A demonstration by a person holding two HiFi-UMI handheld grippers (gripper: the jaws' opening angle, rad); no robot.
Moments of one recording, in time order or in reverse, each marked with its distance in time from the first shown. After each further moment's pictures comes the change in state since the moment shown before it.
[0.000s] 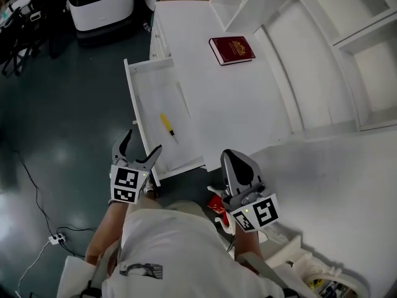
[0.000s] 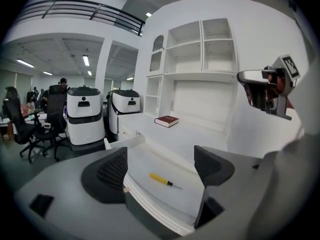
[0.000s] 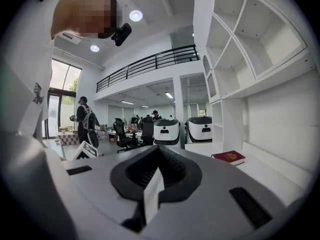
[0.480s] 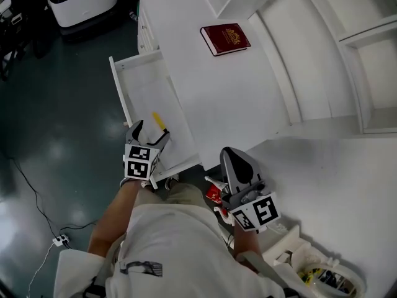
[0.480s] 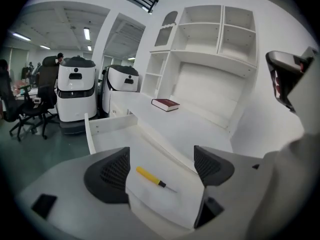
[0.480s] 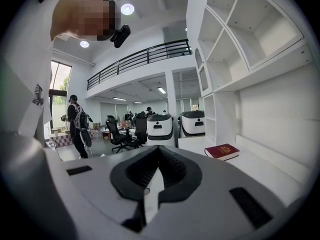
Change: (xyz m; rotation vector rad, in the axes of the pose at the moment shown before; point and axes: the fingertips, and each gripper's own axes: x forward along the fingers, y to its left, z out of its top) left arm 0.117 -0.007 -0.049 -0.154 0.188 -0.081; right arm 0.025 -0.035 -0.016 0.055 0.063 -0.070
